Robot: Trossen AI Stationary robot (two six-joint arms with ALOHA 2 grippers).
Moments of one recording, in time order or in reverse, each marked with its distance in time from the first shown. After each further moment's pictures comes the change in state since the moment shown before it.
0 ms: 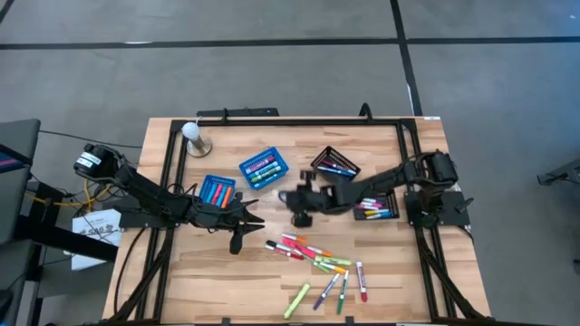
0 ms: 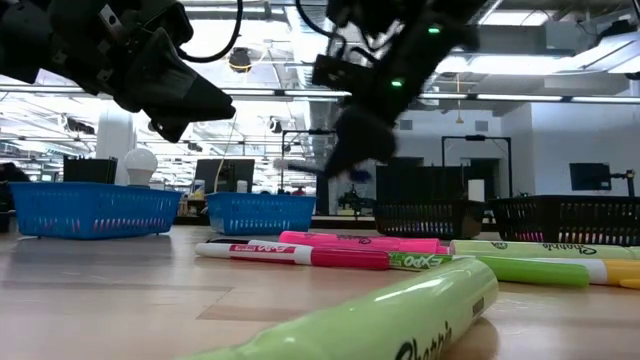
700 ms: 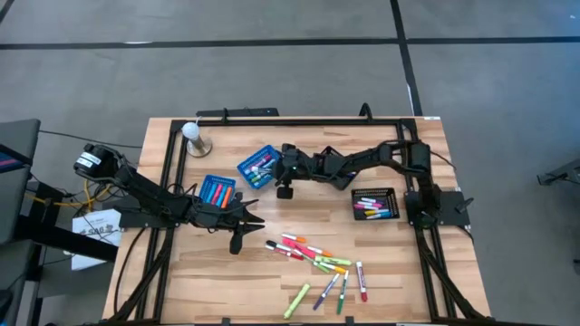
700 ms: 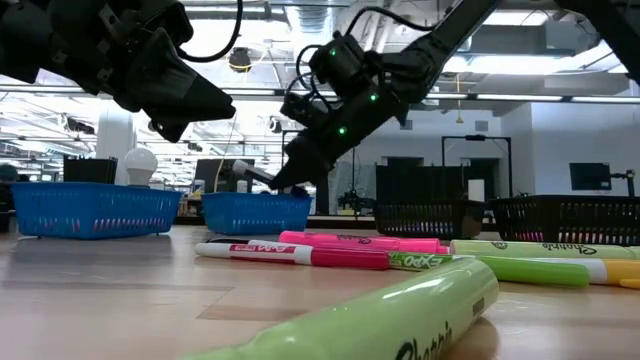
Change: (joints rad) left arm 0.000 0.000 0.000 0.000 0.000 0.000; right arm -0.290 0.177 0.044 0.455 -0.387 -0.222
